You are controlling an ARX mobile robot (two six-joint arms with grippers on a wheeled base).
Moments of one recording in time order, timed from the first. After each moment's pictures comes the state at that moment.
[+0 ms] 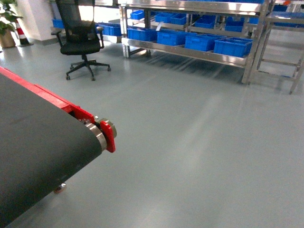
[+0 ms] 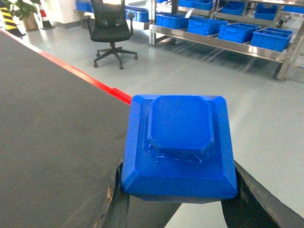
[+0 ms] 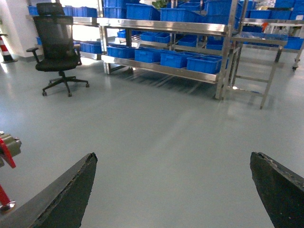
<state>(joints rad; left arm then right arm) -0.03 0.49 0.34 0.01 -0.13 -0.02 0.00 0.01 0.01 -0.01 0.00 0.00</state>
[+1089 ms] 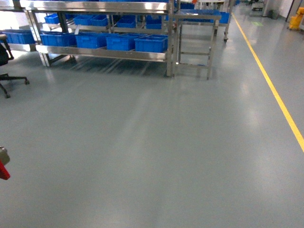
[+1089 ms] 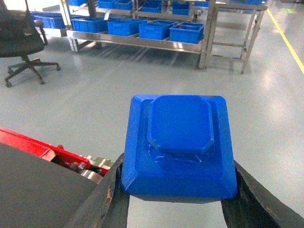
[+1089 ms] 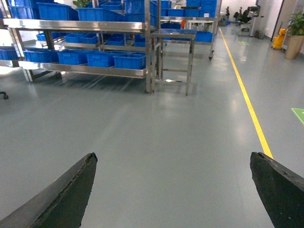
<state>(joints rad) -0.03 0.49 0.34 0.01 -0.13 -0.02 0.00 0.01 0.01 -0.01 0.00 0.00</state>
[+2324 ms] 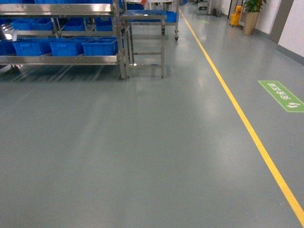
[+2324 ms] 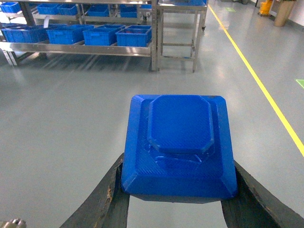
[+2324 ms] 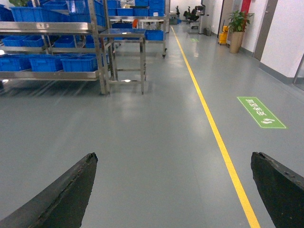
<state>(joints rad) -0.03 0.49 0.34 0.01 -0.12 -0.02 0.00 0.01 0.01 -0.01 0.00 0.00</state>
